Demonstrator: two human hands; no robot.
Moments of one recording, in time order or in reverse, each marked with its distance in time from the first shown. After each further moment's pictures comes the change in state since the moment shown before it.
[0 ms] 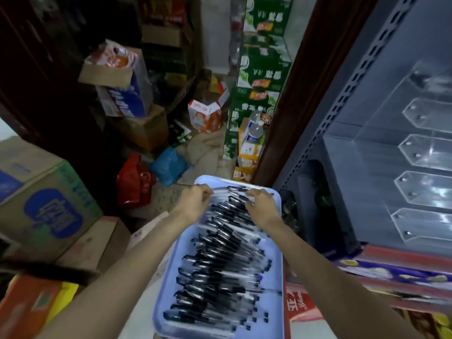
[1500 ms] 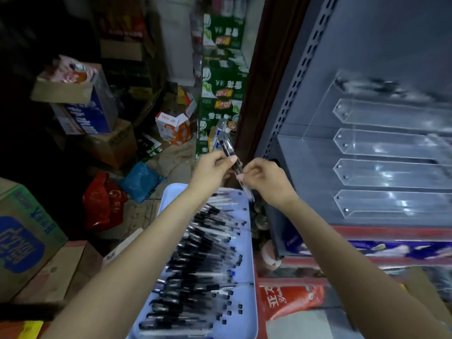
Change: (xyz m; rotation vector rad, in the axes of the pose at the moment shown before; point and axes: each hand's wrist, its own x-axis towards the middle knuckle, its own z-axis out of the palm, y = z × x) left_hand -0.001 0.115 -0.012 -0.719 0.050 0.180; right_hand -0.064 0.009 -0.102 0.508 0.183 -0.134
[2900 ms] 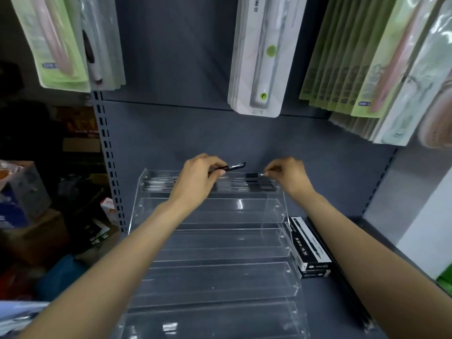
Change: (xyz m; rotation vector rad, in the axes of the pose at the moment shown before) left_hand 0.143 0.234 0.349 0.585 0.207 0.636; right_hand 0.093 0.168 -0.485 -0.334 0.434 -0.246
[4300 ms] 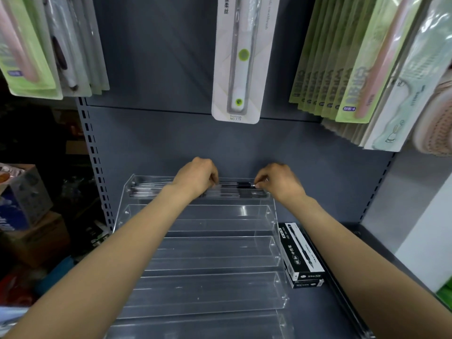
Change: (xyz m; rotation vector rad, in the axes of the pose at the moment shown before) left_hand 0.048 -0.002 0.024 0.358 -0.353 -0.129; right_hand 0.012 0.011 -0.004 -0.226 -0.140 -0.040
